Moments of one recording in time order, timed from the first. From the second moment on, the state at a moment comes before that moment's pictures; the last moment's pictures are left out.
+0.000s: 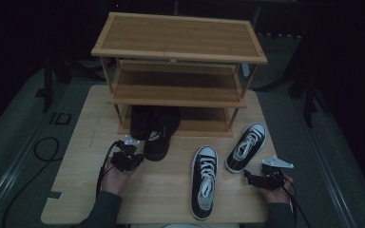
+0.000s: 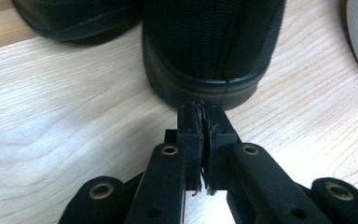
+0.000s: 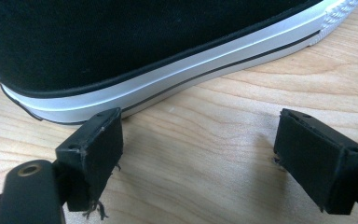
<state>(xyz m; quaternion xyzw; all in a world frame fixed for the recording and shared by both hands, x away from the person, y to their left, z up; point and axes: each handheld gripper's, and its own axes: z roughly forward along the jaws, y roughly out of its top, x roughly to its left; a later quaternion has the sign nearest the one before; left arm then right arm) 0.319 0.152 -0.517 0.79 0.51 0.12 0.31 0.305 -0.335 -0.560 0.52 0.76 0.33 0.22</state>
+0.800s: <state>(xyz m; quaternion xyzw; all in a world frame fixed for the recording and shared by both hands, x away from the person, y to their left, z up) 0.338 0.111 -0.506 0.80 0.49 0.14 0.31 0.305 -0.334 -0.560 0.52 0.76 0.33 0.22</state>
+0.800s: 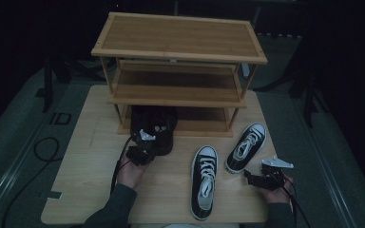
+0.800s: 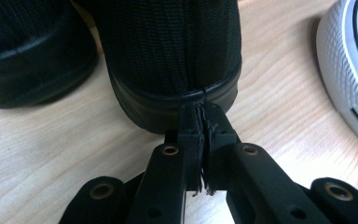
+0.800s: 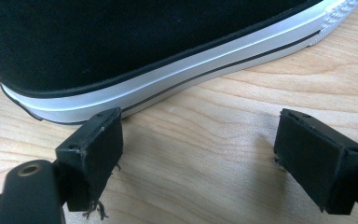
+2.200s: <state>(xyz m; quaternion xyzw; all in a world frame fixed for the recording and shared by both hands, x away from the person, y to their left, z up) 0.398 0.081 -0.533 0.80 0.52 0.11 0.27 0.305 -0.335 -0.560 0.52 0.76 0.33 0.22</state>
